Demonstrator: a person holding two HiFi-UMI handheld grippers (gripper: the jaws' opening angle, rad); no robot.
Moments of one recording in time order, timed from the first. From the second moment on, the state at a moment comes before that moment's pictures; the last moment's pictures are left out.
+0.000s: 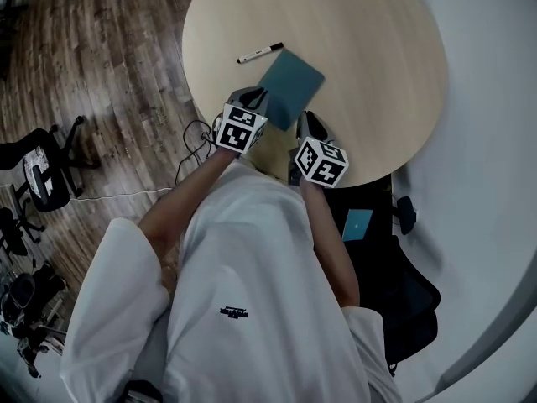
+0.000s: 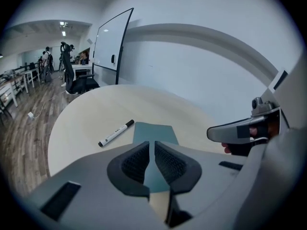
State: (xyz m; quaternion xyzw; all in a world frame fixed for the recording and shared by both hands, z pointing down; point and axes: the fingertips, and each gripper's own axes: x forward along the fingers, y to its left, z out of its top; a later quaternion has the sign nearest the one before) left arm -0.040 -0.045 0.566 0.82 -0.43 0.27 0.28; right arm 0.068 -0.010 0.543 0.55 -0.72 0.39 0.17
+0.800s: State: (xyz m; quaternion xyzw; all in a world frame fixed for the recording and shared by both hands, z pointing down) left arm -0.047 -0.065 0.628 0.79 -0.41 0.32 0.33; right arm 0.066 -0.024 0.619 0.54 -0.69 0.44 0.21
